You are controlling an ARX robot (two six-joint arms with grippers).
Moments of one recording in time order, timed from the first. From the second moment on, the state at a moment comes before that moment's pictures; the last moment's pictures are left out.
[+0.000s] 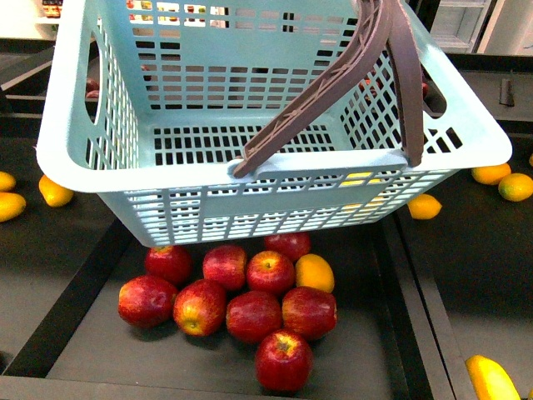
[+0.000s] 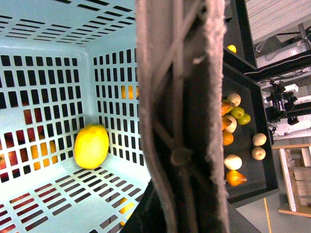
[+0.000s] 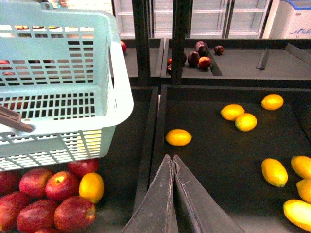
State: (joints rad) left arm -0.51 1.95 1.81 -0.34 0.21 -0.76; right arm 0.00 0.57 0.06 0.51 0.00 0.01
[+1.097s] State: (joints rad) left arm -0.51 1.95 1.81 -0.34 0.21 -0.76; right arm 0.00 0.31 0.02 0.32 0.00 0.00
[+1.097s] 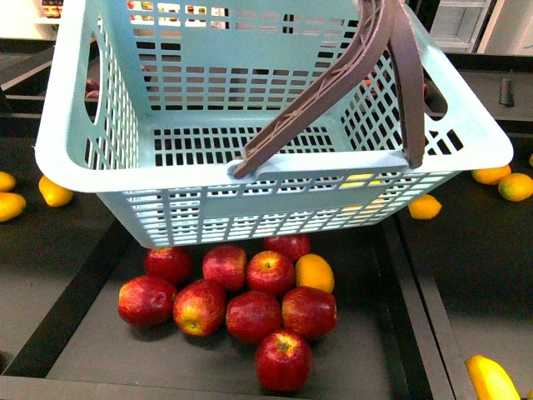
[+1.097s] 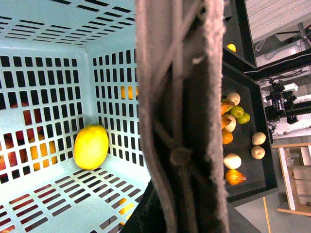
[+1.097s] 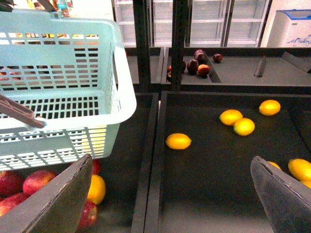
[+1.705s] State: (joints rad) left arm -0.52 1.95 1.81 -0.34 0.22 -0.77; right arm 0.00 0.31 0.02 0.32 0.00 0.00
